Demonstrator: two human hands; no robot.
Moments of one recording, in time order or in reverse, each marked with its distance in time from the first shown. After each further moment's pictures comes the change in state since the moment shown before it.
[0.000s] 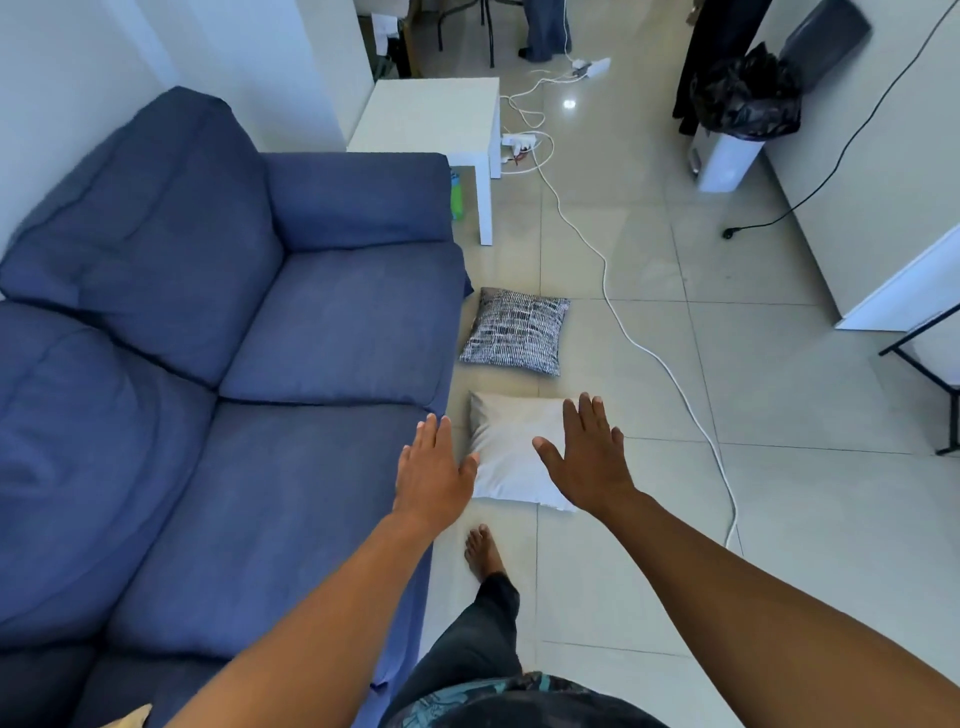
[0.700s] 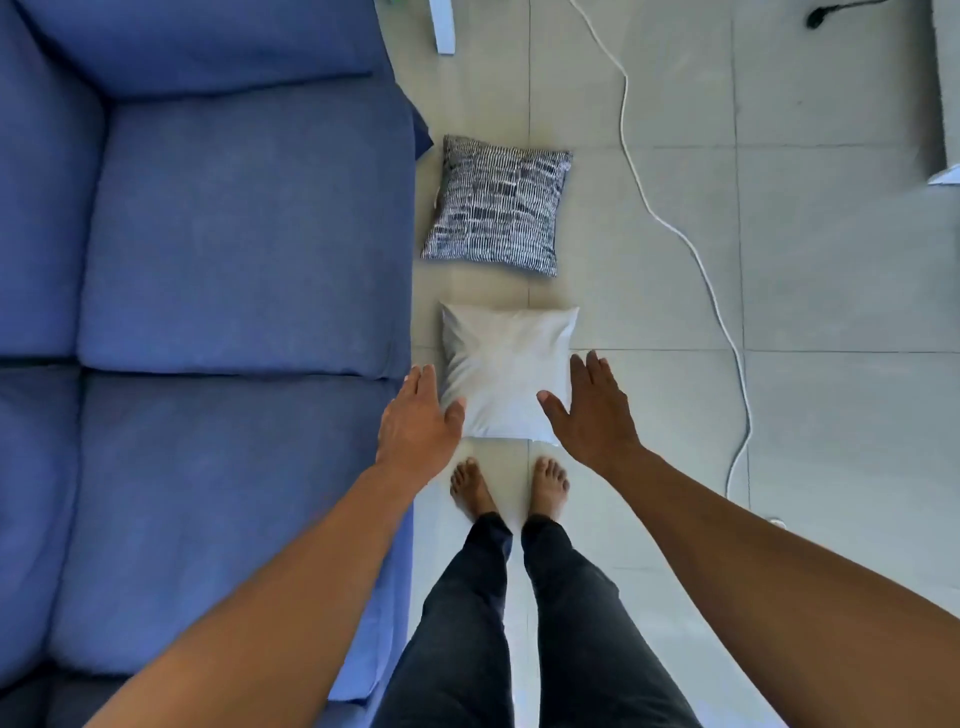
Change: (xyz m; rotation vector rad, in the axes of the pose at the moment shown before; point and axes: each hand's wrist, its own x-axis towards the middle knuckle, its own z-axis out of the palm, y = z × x) left_hand 0.263 -0.013 0.081 0.005 -0.309 -0.151; right_hand 0.249 0.066 0.076 0.107 -0.280 0.241
